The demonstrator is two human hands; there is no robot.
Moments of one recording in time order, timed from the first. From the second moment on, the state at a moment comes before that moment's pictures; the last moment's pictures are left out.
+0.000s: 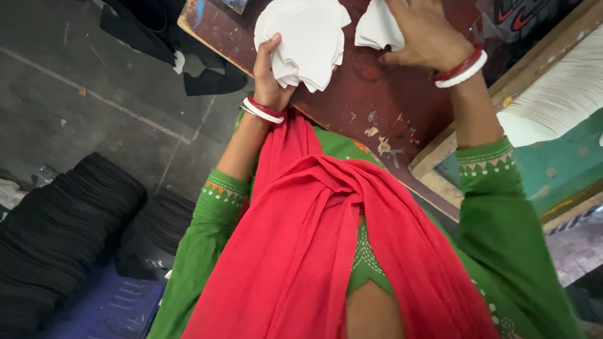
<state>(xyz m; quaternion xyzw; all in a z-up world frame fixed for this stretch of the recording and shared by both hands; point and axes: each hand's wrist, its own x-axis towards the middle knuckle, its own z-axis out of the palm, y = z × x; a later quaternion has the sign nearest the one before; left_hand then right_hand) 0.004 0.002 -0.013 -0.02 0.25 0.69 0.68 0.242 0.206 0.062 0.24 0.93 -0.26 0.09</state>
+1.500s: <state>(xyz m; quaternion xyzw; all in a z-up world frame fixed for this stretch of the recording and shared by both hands) 0.003 0.000 -0.012 -0.02 0.22 0.76 0.61 0.152 0.070 0.072 0.34 0.85 -0.23 -0.33</state>
